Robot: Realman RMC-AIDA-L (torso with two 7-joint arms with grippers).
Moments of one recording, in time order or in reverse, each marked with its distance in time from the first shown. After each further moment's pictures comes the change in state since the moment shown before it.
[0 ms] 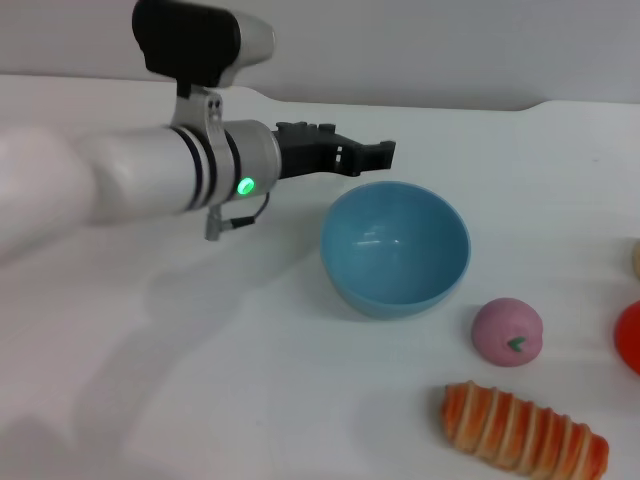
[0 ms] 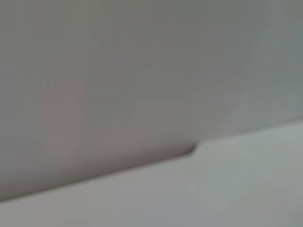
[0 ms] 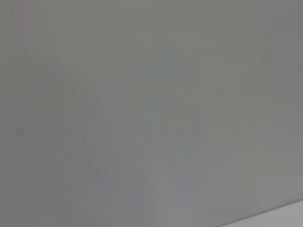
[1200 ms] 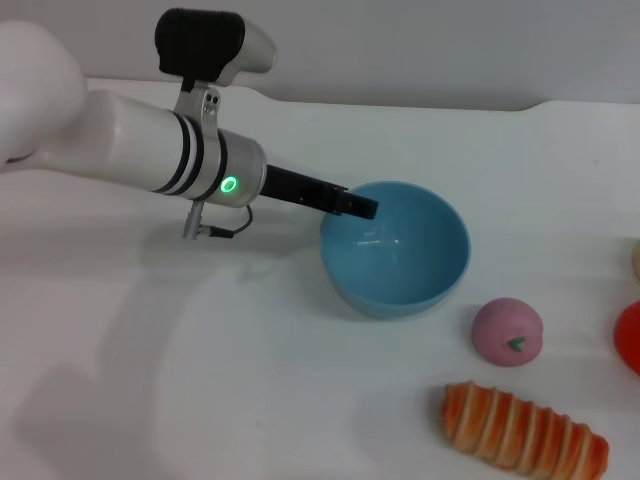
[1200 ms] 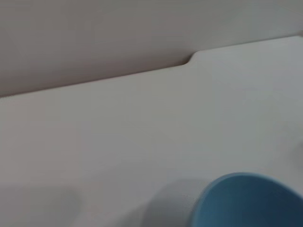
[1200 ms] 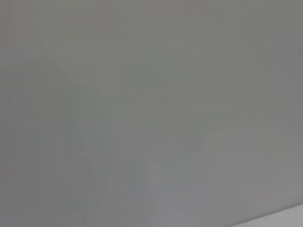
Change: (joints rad) left arm -0.243 -0.008 -0.273 -0.365 -0.065 0.332 0.171; right arm 0.003 -0.002 0.002 -0.008 0.002 0.007 -0.002
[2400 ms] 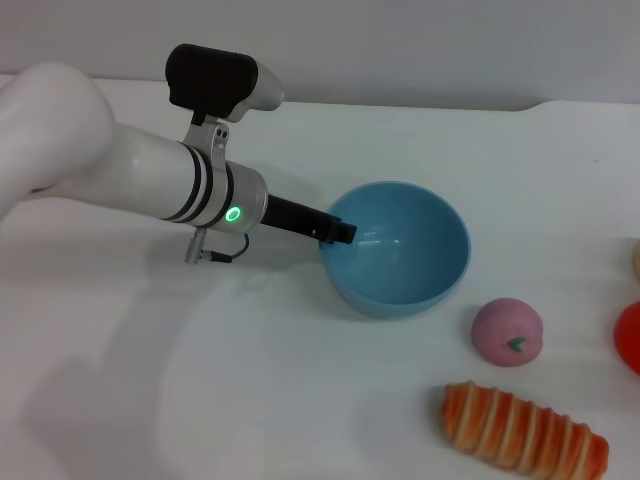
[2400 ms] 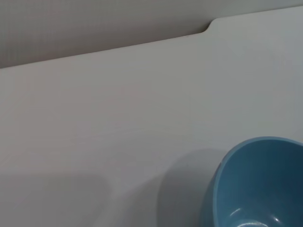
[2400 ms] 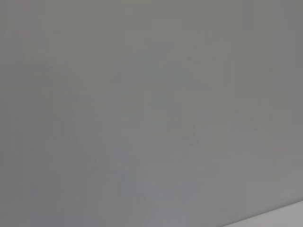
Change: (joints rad) left arm -0.020 -0.007 0.085 -0.102 -0.009 -0.091 0.015; right arm -0.005 0.001 0.003 -0.001 0.005 0.002 0.001
